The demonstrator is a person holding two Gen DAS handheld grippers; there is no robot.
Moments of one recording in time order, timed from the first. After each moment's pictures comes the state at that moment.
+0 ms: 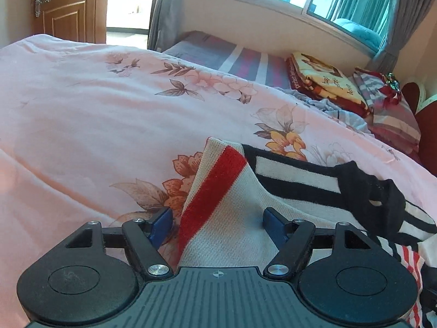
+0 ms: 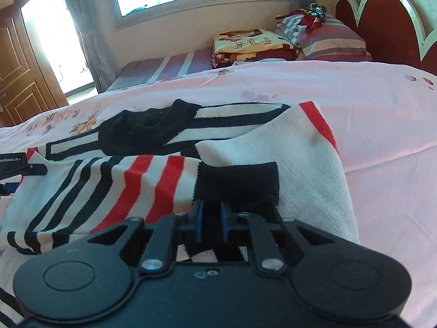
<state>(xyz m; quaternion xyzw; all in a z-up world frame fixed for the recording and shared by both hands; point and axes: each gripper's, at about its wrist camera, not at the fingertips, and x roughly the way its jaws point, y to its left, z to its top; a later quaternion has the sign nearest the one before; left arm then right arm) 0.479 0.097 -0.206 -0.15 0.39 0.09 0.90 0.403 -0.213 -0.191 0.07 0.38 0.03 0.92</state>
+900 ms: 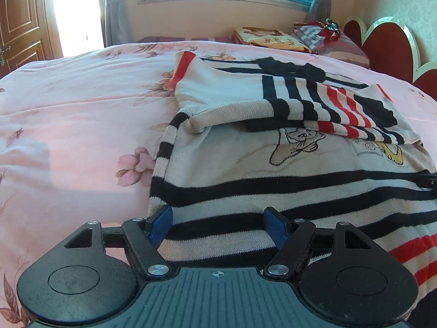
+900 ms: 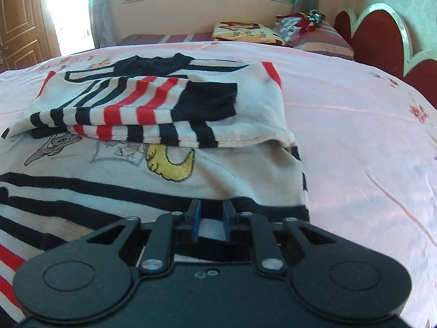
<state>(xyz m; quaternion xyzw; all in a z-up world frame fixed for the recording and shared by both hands) 0.254 0.063 -0.200 -0.02 0.41 0.00 0.91 0.271 -0.221 -0.195 -0.02 0.40 0.00 0.92</state>
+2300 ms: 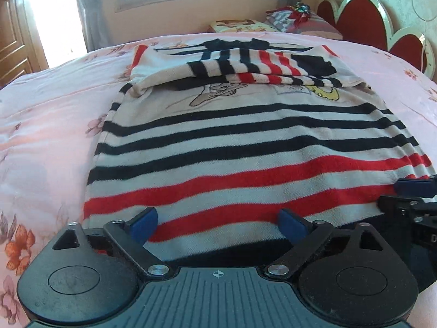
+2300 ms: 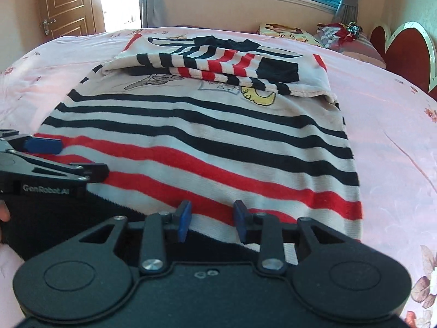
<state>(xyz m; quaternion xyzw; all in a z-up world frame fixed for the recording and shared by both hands) 0.163 -0.009 -0.203 0.03 0.41 -0.02 0.91 0.141 -0.182 -0.201 -0.07 0.39 0.10 0.91</state>
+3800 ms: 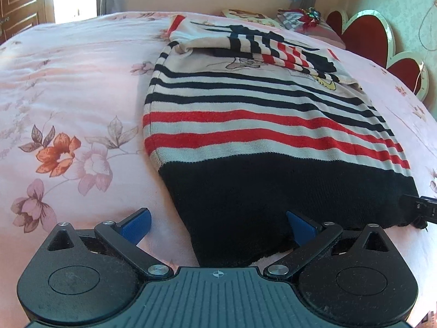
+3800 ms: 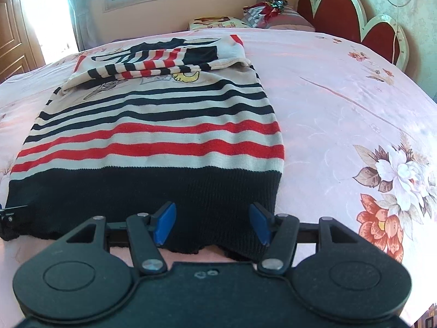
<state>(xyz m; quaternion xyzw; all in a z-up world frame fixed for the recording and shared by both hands) 0.085 0.059 -0.201 -0.06 0.44 -0.05 0.89 0.063 -0.204 -0.190 0.03 0.41 -0.05 0.91</state>
